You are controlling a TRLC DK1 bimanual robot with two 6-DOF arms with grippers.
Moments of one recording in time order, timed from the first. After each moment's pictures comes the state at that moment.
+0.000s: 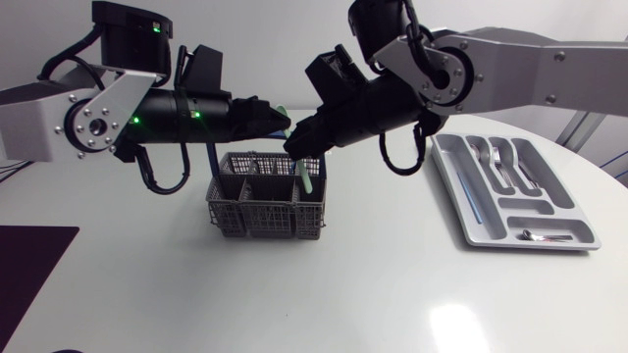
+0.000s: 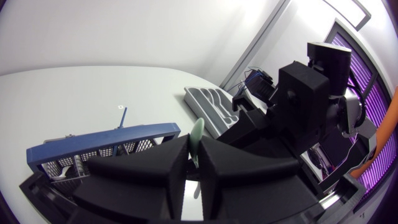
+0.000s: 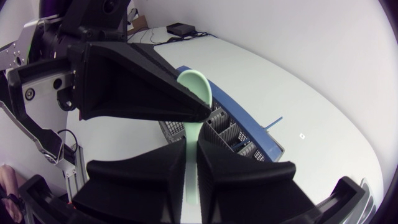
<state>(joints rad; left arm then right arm) -0.40 1.48 1.07 -0.03 0.53 -0.30 0.62 1.67 1.37 -0.39 -0.37 -0.10</state>
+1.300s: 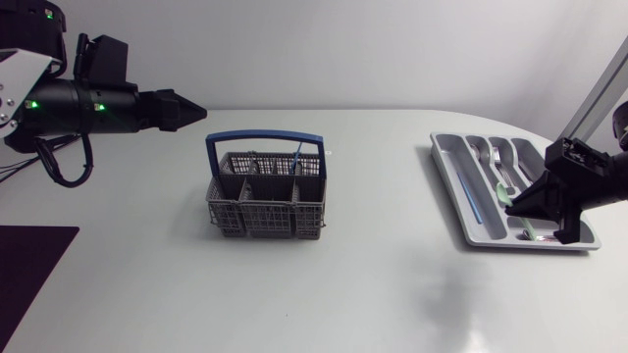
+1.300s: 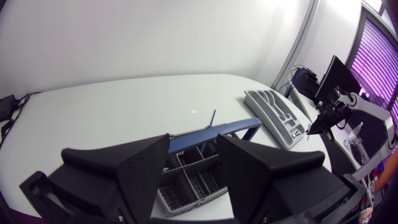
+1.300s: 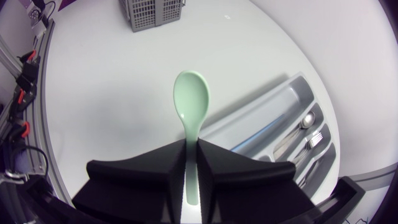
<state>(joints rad) -0.07 1.35 1.07 -0.29 0.49 0.02 -0.44 1.54 1.09 -0.91 -0.52 -1.42</state>
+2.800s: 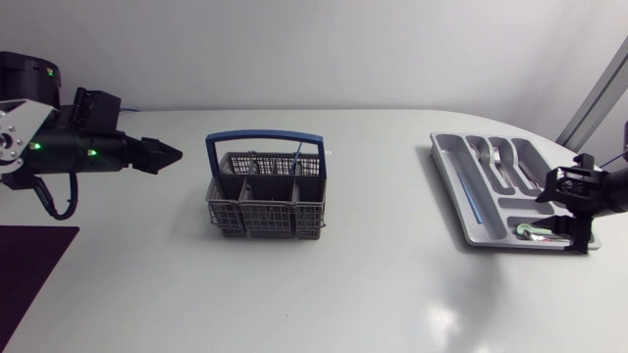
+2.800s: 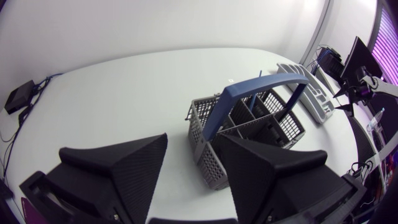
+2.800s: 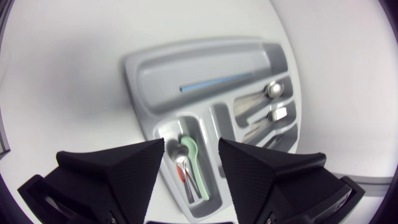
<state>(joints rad) 0.08 1.39 0.93 -0.28 0.45 0.22 -0.48 1.55 0.96 -0.52 -0.25 -1.62</state>
